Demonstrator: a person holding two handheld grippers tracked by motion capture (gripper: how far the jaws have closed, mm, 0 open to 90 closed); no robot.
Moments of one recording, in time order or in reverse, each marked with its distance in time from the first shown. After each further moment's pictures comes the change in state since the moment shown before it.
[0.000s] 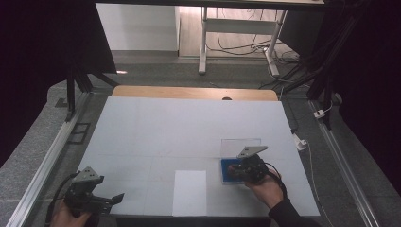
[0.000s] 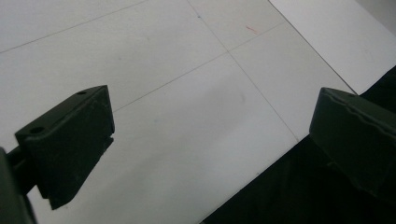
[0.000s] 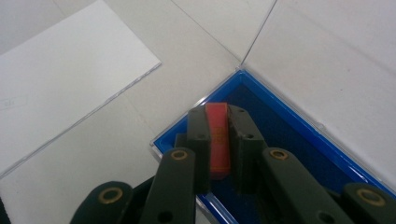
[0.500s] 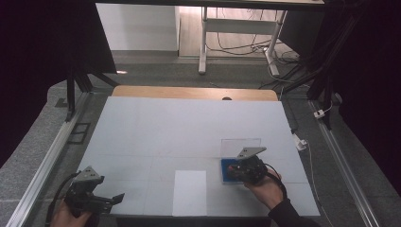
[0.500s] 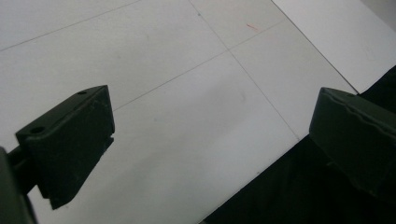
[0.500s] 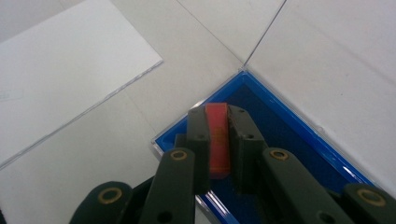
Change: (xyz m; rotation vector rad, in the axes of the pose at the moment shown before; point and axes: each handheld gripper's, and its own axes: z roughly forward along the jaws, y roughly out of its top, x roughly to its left) left arm 0.000 0.001 0.001 0.009 0.002 0.001; right arm 0.005 0.002 -0.001 0.005 -0.016 -0.031
